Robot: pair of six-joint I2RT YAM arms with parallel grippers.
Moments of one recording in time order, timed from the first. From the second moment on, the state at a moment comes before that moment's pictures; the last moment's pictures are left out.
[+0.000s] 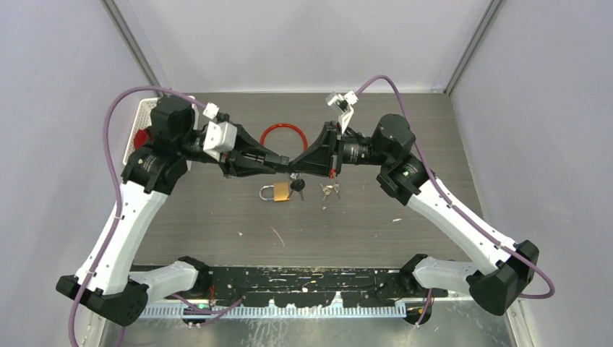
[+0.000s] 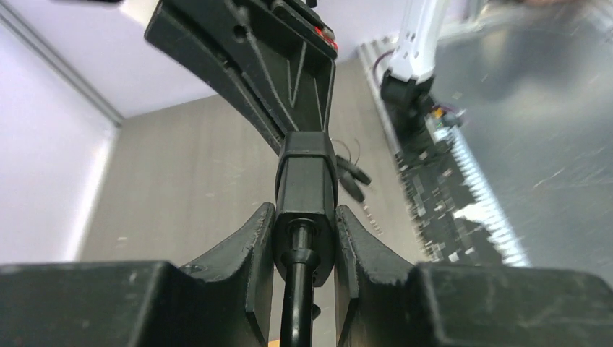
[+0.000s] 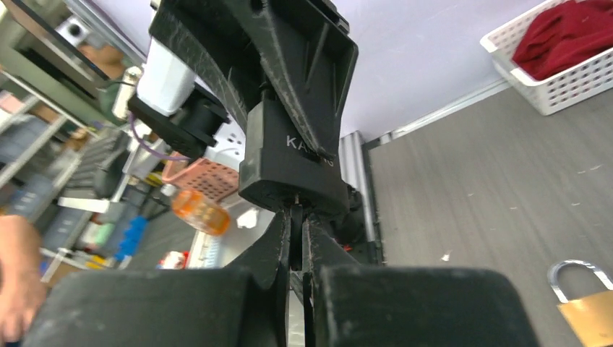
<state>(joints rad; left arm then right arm) -0.41 1.11 1.42 -0.53 1.27 0.39 0.68 1.15 1.17 0.15 -0.84 0.66</state>
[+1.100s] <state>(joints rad) -0.52 1.15 1.22 -0.32 1.19 -0.11 0.63 1.10 1.23 -0.04 -0.83 0.37</state>
